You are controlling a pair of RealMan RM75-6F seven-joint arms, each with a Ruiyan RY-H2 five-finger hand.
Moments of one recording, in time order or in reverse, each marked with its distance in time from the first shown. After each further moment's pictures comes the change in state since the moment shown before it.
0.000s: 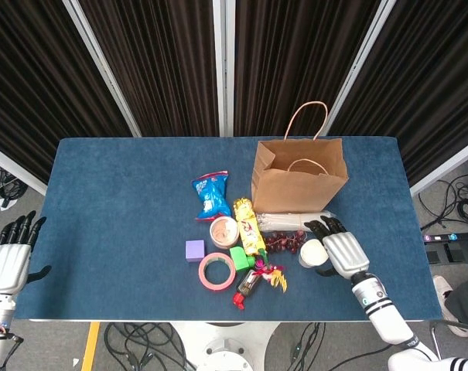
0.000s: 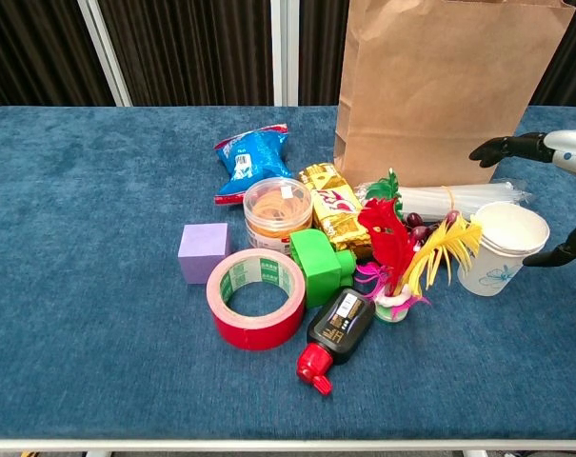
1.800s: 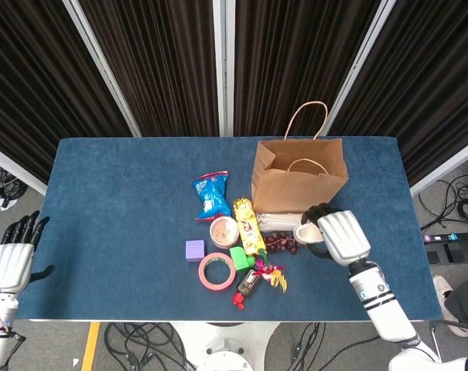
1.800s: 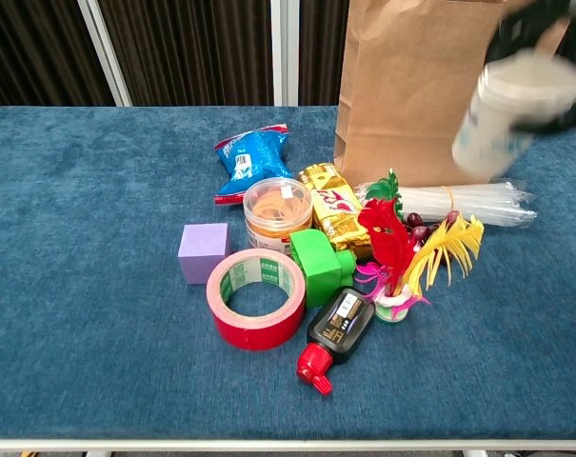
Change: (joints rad) left arm -0.007 -0.012 -0.002 0.013 0.008 -0.013 -0.019; right arm 0.052 0.180 0.149 -0.368 0.068 0.127 -0.235
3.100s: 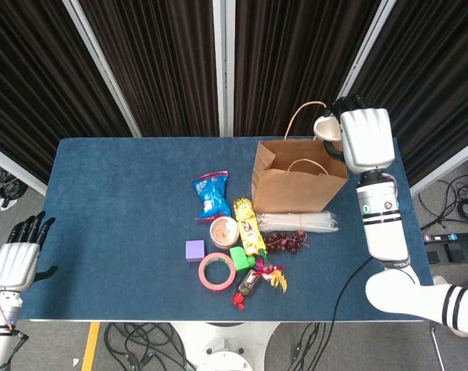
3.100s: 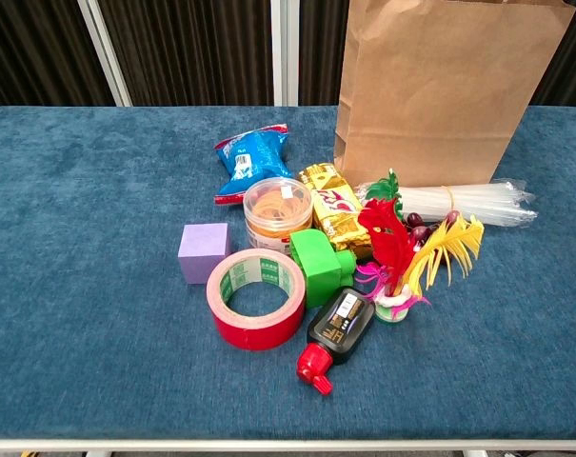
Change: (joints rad) left arm -0.013 -0.008 0.009 0.014 -0.001 -0.025 0.008; right arm 0.366 0.022 0.227 0.285 0.419 0.072 -0.101
